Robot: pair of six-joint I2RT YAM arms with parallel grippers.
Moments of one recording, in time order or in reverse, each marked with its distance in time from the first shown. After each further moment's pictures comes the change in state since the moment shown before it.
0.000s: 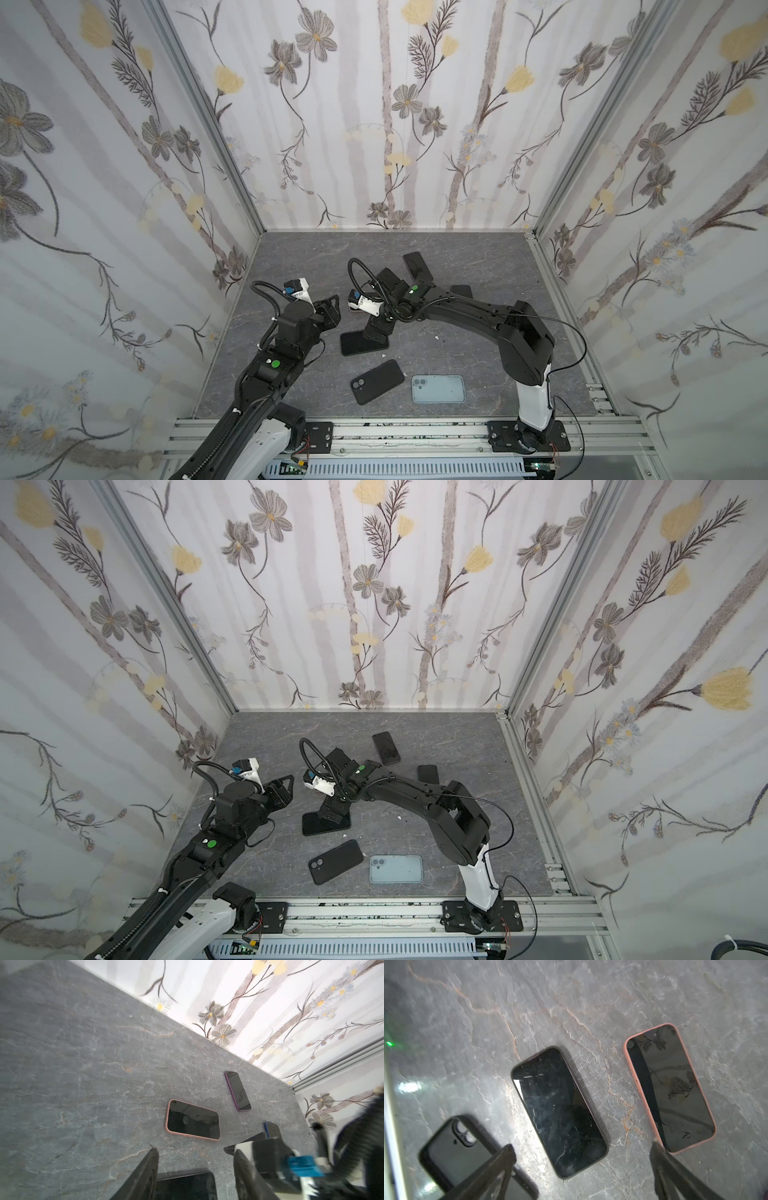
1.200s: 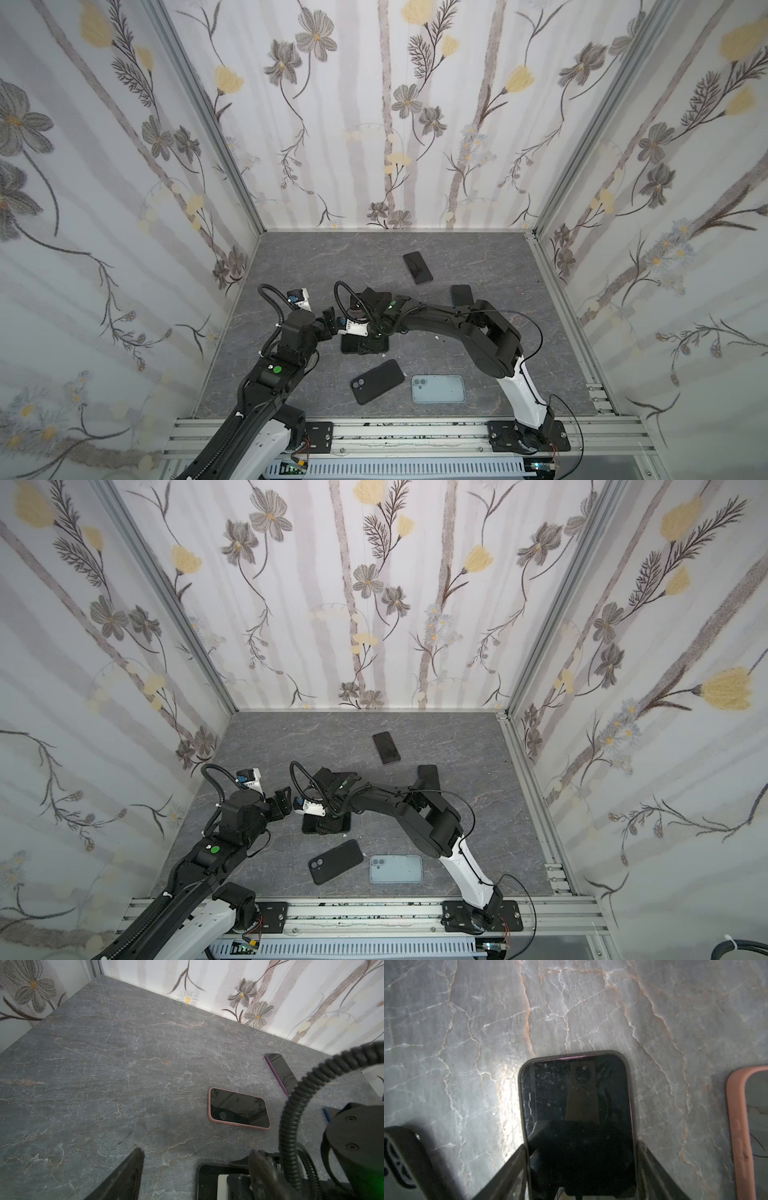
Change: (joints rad) left arm 0.011 -0.011 -0.092 -0.037 -0.096 0.152; right arm 0.048 0.185 0.000 0.092 -0.034 -0.109
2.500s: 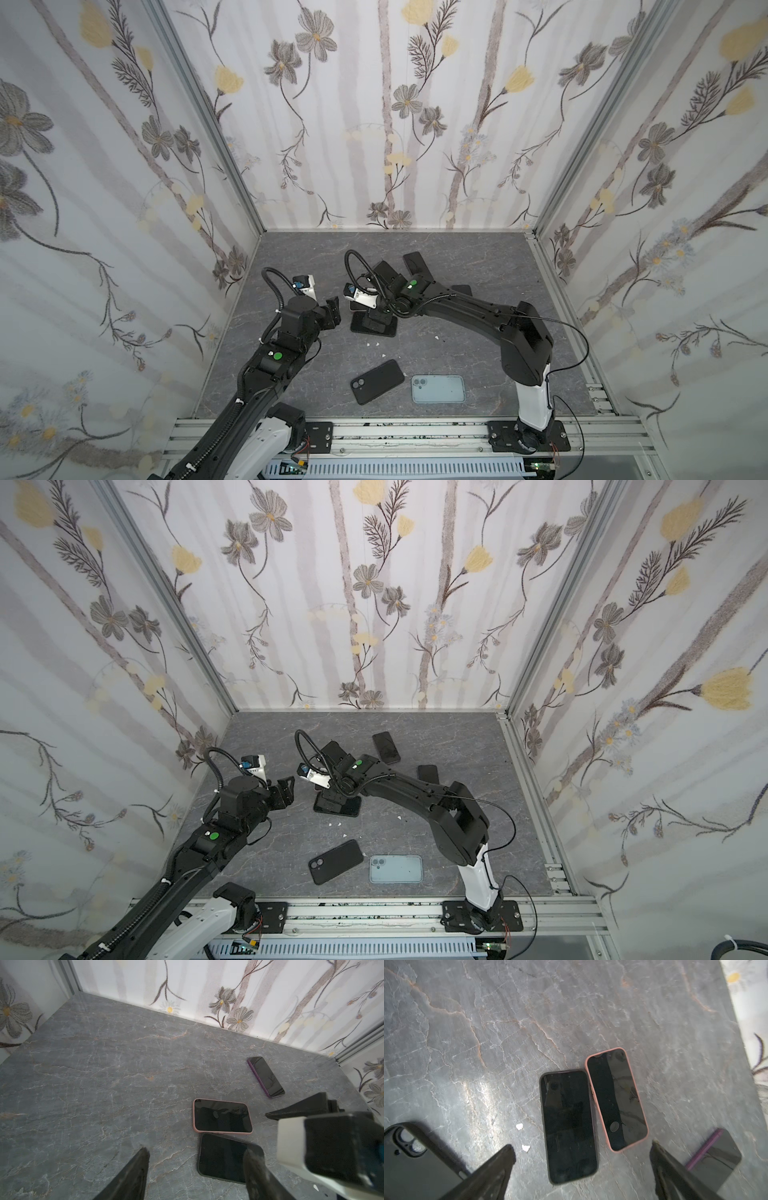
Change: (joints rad) left arm 0.000 0.119 0.169 -0.012 0.079 0.065; right arm -0.037 -0.256 0.069 -0.109 0.206 0.049
